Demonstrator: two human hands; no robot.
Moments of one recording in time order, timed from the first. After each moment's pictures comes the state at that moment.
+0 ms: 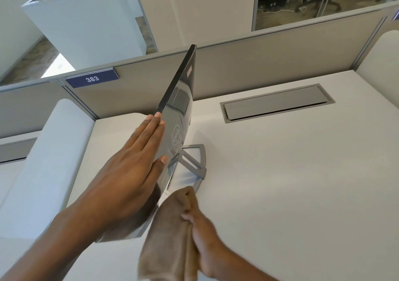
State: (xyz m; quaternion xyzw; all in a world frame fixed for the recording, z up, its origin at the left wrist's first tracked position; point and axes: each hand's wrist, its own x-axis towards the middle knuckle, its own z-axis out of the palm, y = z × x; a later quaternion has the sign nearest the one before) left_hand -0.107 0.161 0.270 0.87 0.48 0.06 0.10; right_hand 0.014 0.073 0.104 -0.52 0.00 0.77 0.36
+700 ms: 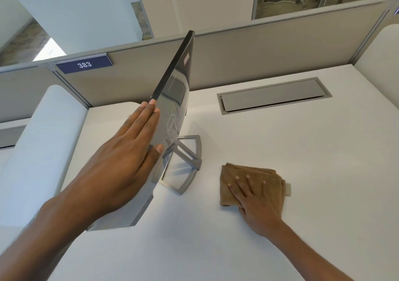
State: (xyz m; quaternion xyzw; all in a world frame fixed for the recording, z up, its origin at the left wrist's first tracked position) left_hand -0.107 0.162 0.269 0.87 0.48 0.04 0.09; right_hand 0.189 0.066 -0.043 -0.65 -0.73 0.20 -0.02
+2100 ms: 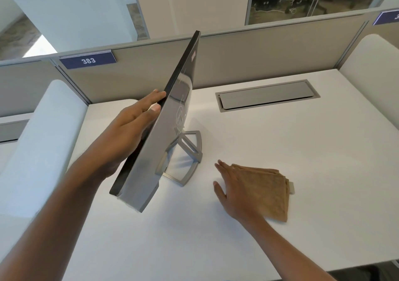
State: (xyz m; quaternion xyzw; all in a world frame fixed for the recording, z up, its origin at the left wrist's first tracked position) left_hand -0.123 0.175 0.272 0.70 0.50 0.26 0.43; right_hand 0.113 0.074 -0.025 -0.67 -0.65 0.19 0.29
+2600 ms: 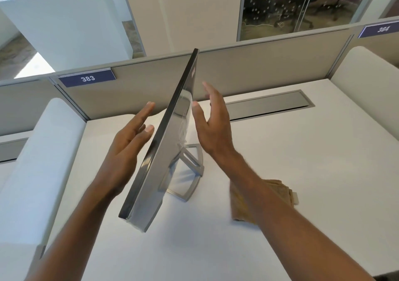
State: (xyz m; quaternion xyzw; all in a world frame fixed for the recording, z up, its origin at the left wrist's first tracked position) left_hand -0.147 0.186 0.248 0.71 0.43 0.35 0.43; right_hand 0.063 0.207 0.198 -0.58 -0.53 0.18 0.60
